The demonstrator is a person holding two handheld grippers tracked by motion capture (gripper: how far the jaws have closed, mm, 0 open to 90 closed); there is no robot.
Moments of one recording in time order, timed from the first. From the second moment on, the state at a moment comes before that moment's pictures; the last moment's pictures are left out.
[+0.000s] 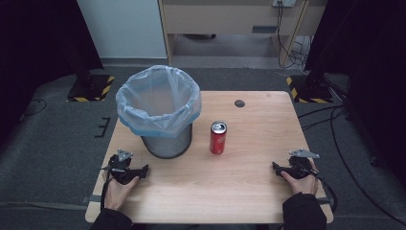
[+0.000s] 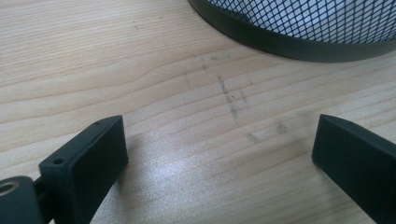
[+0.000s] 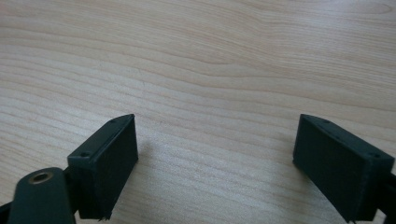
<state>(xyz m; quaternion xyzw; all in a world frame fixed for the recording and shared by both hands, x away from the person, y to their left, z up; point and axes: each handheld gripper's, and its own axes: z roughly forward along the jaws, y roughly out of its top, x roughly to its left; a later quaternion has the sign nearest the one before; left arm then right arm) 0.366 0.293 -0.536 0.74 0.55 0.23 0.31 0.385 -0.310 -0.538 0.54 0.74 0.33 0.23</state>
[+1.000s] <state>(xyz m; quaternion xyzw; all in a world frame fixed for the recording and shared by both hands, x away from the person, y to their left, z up) 0.367 0.291 -0.536 0.75 0.55 0.22 0.30 0.379 -0.301 -0.497 0.51 0.72 0.39 0.26</state>
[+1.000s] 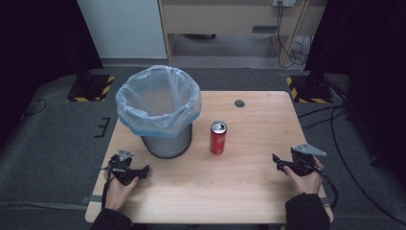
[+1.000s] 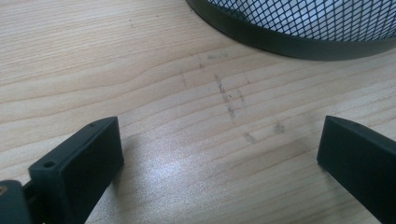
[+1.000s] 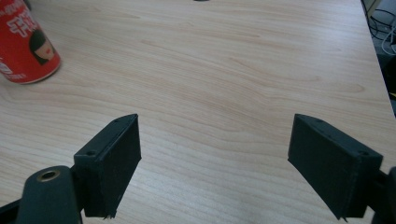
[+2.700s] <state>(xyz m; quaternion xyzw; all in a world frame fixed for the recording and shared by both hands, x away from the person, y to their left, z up) 0.368 0.290 -0.537 0.75 0.55 0.22 0.30 0.421 -0.178 -0.422 0.38 0.74 0.51 0.23</state>
